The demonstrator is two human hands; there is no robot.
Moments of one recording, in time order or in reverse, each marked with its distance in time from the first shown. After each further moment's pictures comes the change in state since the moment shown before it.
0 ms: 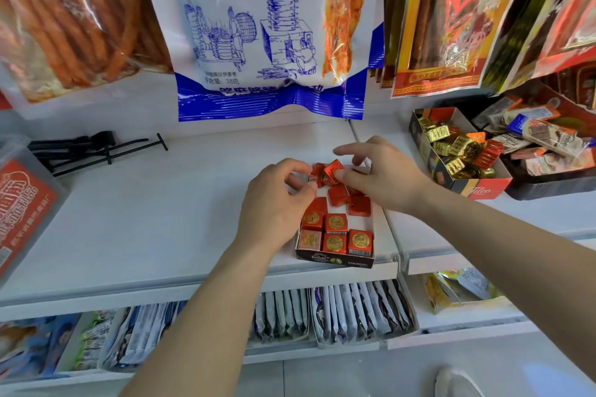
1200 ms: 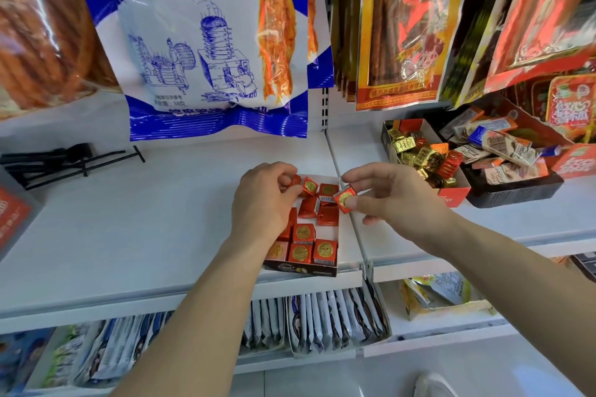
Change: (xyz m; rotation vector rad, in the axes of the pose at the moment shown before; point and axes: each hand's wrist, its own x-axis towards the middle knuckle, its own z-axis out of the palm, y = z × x) left_hand 0.019 0.017 0.027 0.241 0.132 0.067; right_hand -0.054 0.023 -0.033 0.731 -0.022 0.166
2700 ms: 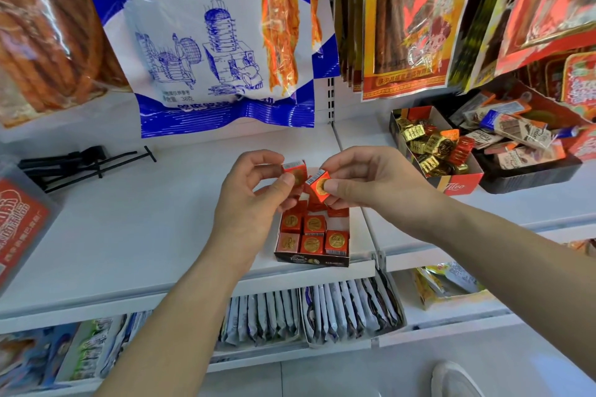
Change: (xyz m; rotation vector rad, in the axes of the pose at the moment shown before) left_hand -0.037 0.007 -0.051 -0.910 -0.104 -0.192; right_hand -0.002 -0.023 0.027 0.260 -0.169 -0.069
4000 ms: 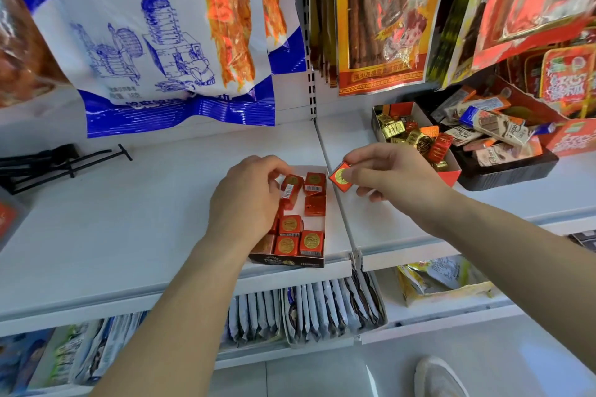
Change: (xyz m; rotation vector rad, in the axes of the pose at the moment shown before) left_hand 0.030 -0.018 0.027 1.077 -0.014 0.185; right_hand -0.002 0.014 -0.048 -0.195 0.247 0.123
